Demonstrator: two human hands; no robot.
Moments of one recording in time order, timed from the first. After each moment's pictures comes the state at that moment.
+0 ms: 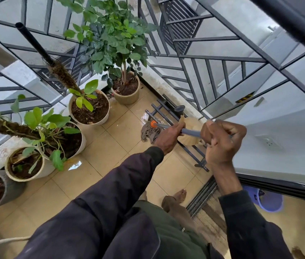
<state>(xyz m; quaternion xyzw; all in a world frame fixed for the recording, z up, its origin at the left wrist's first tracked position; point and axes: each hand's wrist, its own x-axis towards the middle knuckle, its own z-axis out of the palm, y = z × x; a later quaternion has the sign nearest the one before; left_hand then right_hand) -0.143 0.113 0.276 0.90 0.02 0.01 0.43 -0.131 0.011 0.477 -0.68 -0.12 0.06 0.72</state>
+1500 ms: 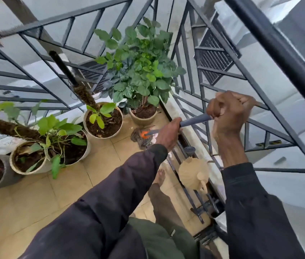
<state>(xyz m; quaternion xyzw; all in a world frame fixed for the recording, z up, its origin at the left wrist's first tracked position) 0.020 0.231 0.312 0.89 0.26 0.05 0.36 0.101 0.164 0.494 -0.61 -0.15 0.17 0.76</state>
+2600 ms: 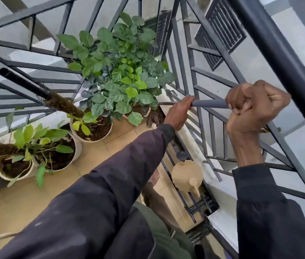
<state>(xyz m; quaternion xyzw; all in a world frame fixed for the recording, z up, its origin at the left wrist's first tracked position) 0.192 0.288 0.290 0.89 0.22 0.11 0.39 0.232 0.201 0.494 -0.56 -0.22 0.11 0.79</state>
